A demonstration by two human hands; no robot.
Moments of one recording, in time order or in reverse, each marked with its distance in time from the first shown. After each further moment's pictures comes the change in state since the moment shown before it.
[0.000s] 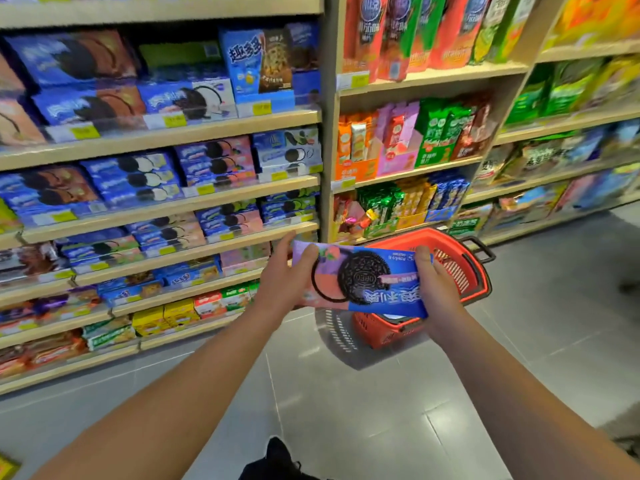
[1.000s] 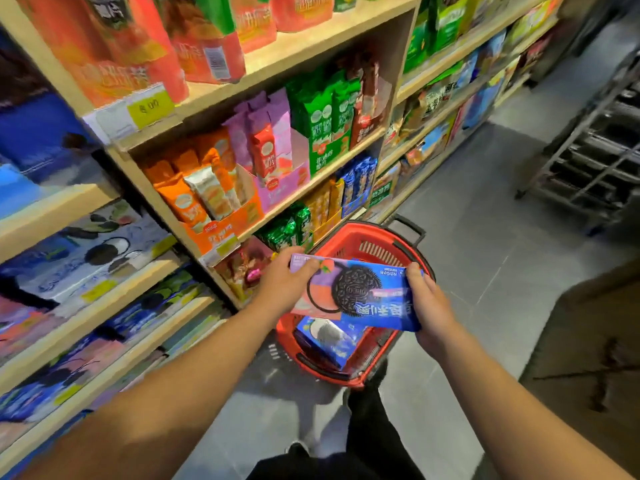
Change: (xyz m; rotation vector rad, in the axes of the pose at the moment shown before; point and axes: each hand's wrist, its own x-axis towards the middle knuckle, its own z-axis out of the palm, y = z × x) left_hand 0.347 0.035 0.254 0.186 -0.554 -0.016; right_hand 0.307 -0.026 -0.071 0.203 0.317 0.153
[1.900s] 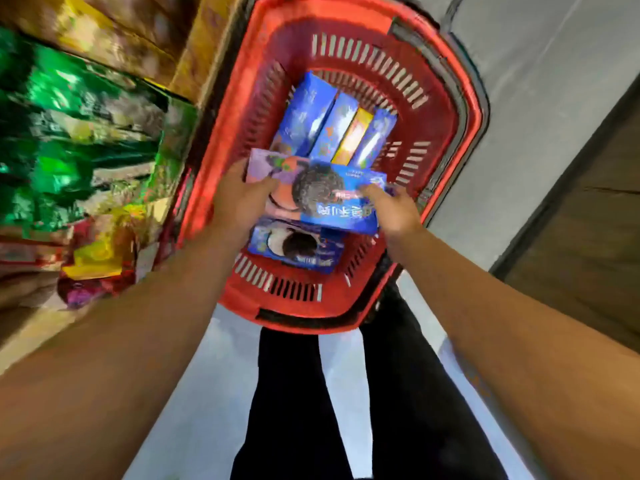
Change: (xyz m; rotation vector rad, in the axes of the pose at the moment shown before) left_hand 0.320 -0.233 0.218 0.184 -0.283 -0.442; right_hand 0.347 0.204 -0.040 -0.089 0.360 0.585
